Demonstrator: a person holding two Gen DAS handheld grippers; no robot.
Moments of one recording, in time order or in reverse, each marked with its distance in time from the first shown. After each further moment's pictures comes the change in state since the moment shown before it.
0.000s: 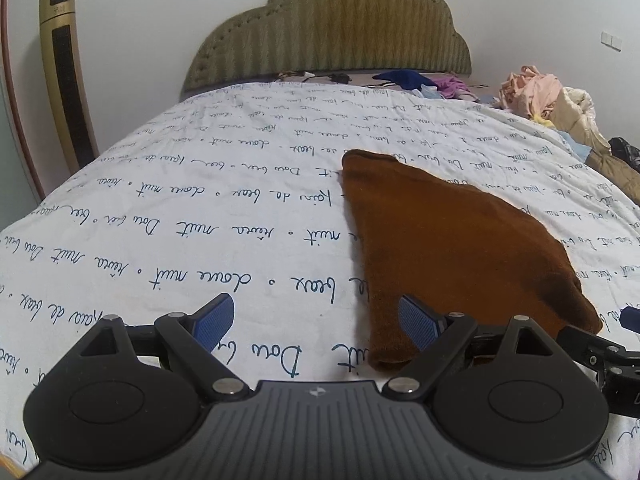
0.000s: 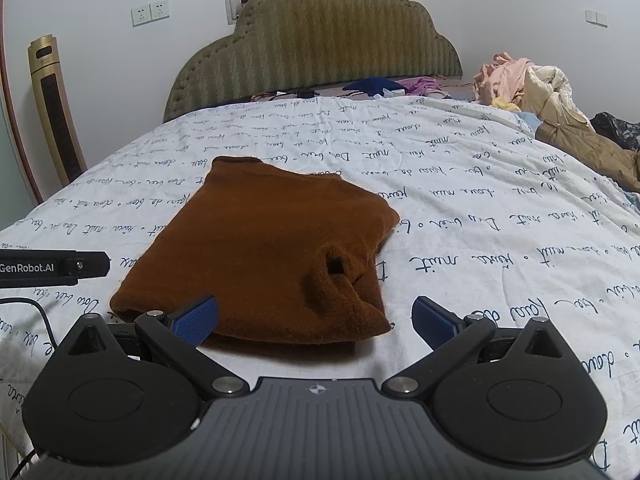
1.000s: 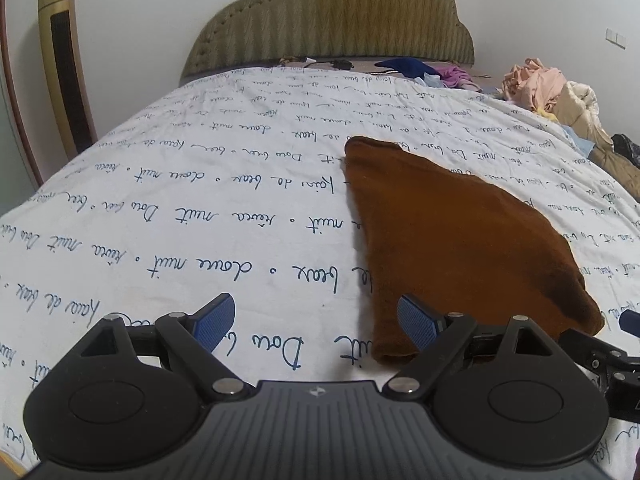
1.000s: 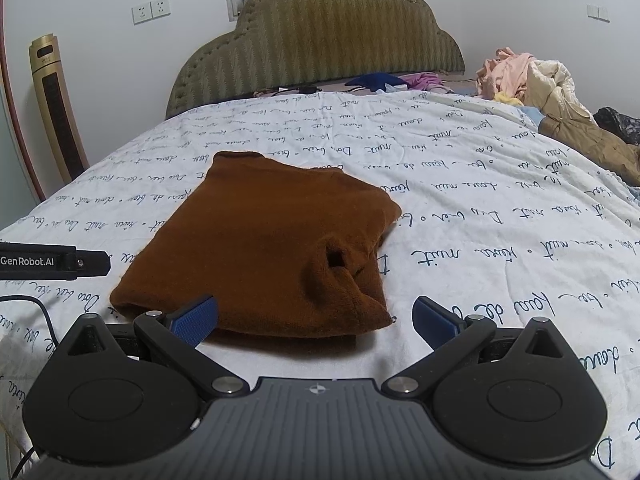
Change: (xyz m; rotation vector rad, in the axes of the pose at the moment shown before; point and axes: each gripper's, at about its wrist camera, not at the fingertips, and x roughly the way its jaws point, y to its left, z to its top) left arm 0.005 0.003 0.001 -0.012 0.041 0.005; right arm 0.002 -0.003 -0.002 0.004 0.011 0.010
